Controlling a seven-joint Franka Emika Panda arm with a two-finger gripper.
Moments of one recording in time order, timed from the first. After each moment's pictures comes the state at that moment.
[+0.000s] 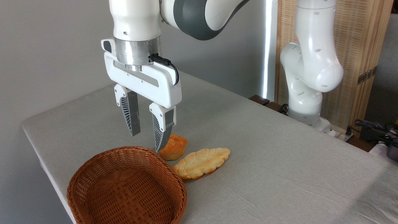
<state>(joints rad) -0.40 0.00 0.37 -1.80 -0.08 1.93 0.61</state>
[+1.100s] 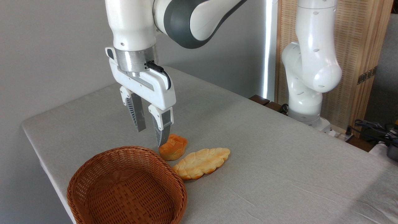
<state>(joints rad) -0.48 -0.02 0.36 -1.89 -0.08 1.93 0.61</state>
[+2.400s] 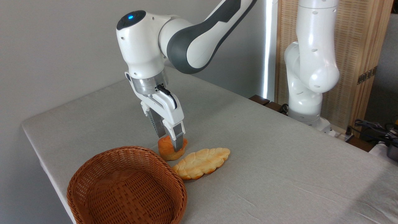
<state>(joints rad) -0.57 -0.02 0.35 -2.09 -0.08 1.99 0.62</state>
